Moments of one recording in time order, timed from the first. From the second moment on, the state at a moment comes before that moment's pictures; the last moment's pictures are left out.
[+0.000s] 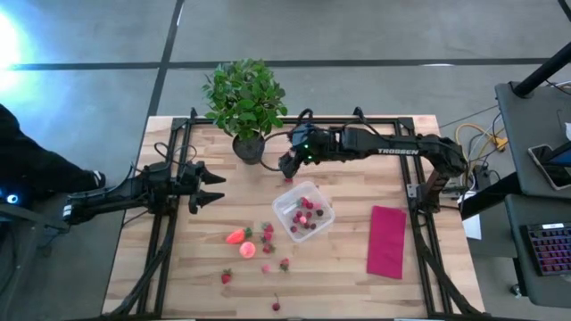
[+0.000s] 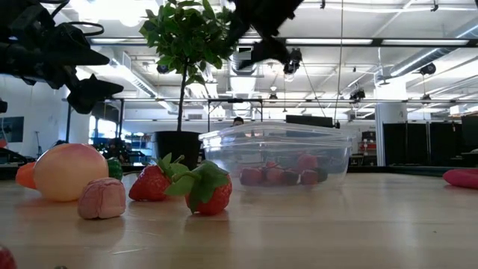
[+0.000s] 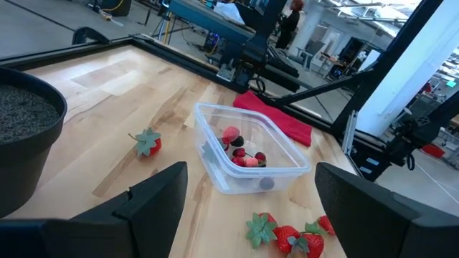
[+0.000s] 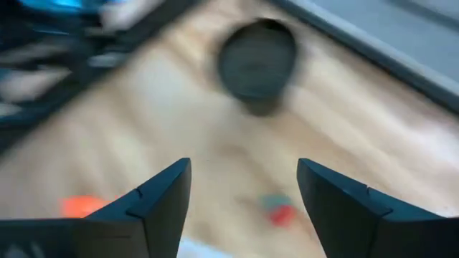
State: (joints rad) left arm 0.20 0.08 0.11 -0.20 0.16 -0.39; right arm -0.13 1.75 1.62 -0.63 0.19 0.54
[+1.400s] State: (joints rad) left arm 0.20 0.08 0.11 -0.19 0.16 -0.39; right arm -0.19 2.12 1.63 -0.76 0.12 0.70
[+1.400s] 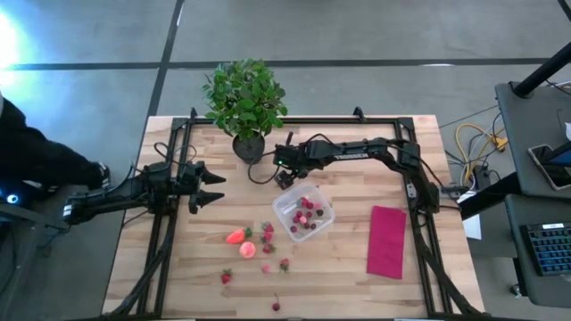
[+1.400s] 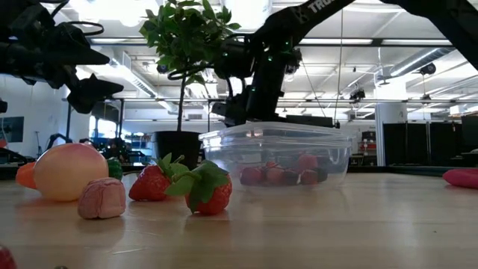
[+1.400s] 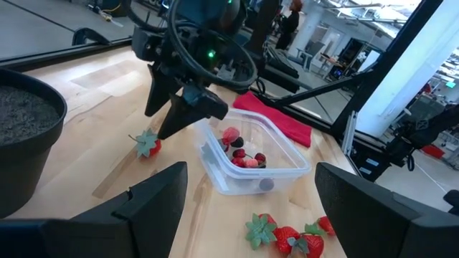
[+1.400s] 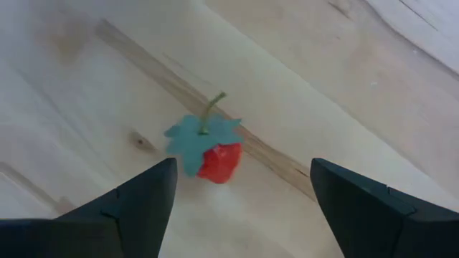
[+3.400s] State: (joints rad) left arm 0.20 0.08 0.11 -0.19 0.16 -0.39; right arm -0.10 1.94 1.76 -1.01 0.05 0.71
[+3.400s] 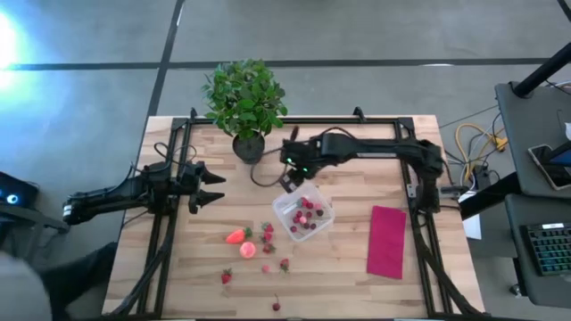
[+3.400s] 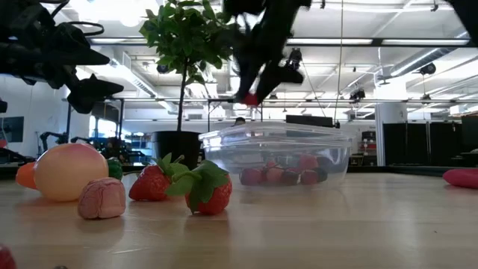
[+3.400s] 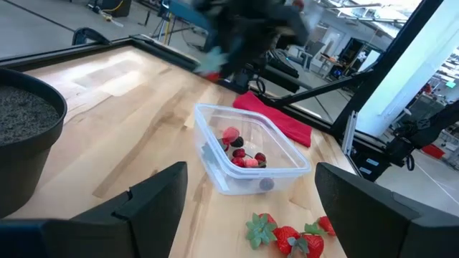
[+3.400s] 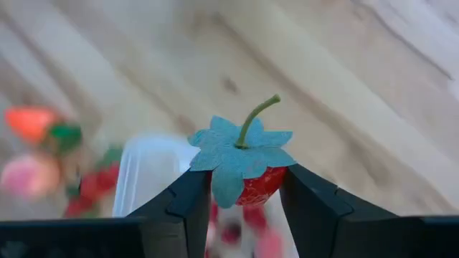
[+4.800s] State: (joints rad) left arm 0.20 0.09 0.11 -0.19 0.17 -1.09; right arm 0.19 1.92 1.76 -1.00 0.21 0.74
